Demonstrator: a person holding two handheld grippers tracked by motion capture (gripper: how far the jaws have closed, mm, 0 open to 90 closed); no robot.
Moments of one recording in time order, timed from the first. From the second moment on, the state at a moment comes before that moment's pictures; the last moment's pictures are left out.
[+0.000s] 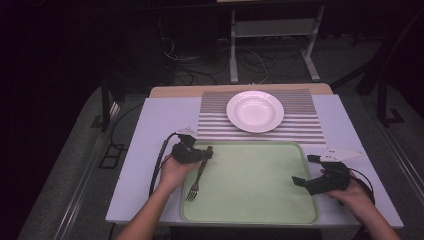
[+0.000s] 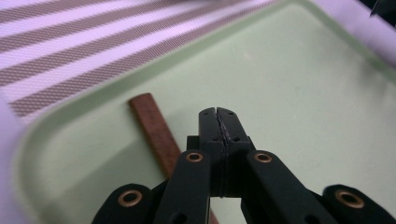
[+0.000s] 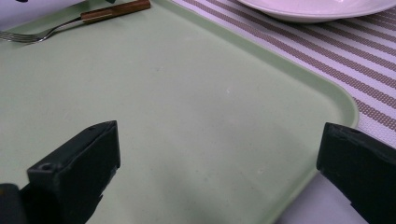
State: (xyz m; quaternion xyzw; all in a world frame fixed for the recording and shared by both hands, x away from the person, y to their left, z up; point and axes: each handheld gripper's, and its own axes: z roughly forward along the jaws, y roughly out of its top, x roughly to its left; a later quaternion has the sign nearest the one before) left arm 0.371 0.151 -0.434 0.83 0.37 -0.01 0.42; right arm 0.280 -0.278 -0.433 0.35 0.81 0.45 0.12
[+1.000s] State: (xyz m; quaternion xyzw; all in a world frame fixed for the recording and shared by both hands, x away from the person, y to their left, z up) left arm 0.380 0.168 -0.446 0.83 0.40 0.01 0.39; right arm 0.281 -0.278 -0.434 0.36 0.81 0.44 0.12
